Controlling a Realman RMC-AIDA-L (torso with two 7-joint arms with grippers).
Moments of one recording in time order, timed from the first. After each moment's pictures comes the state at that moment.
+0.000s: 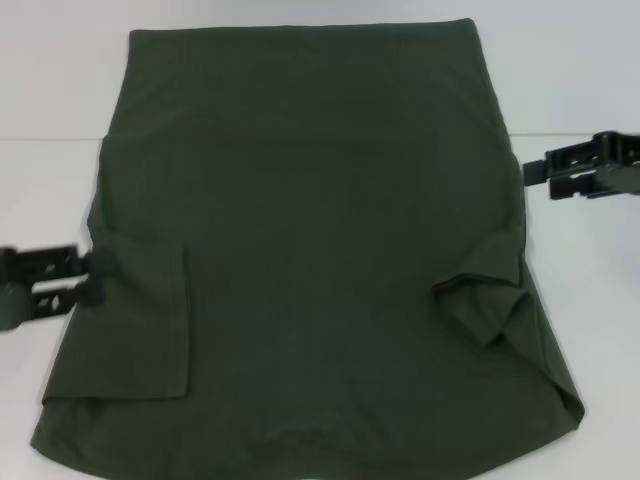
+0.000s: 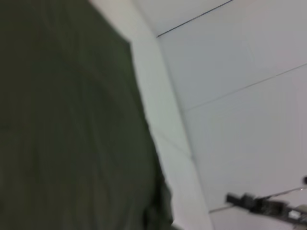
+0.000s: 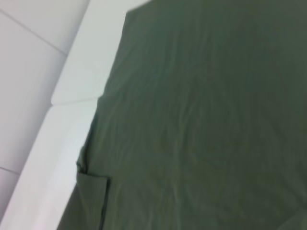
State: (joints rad) left arm -0.41 -1.97 0.41 0.87 2.09 1.87 -2.48; right arm 0.79 1.85 -0.70 -0.74 -2.27 -1.55 2.56
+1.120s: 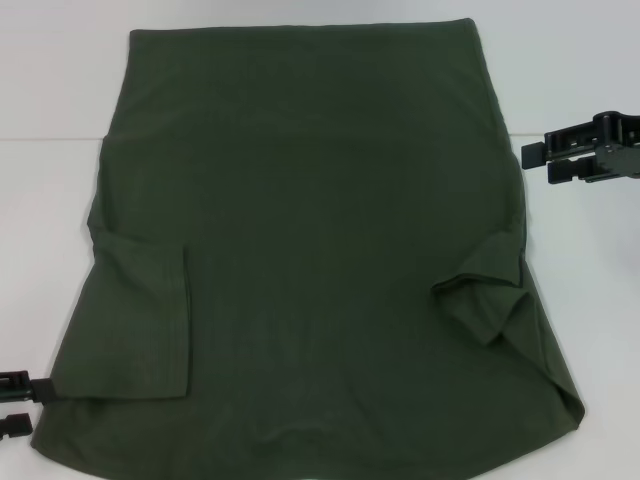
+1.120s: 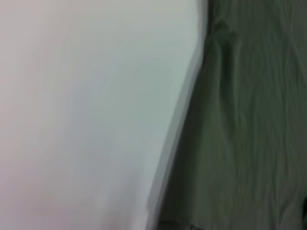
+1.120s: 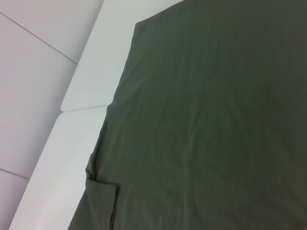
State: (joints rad) left arm -0.31 -1.98 0.39 0.88 2.41 1.71 -2.59; right arm 0.81 1.83 -0.70 -0.73 -2.26 -1.56 2.57
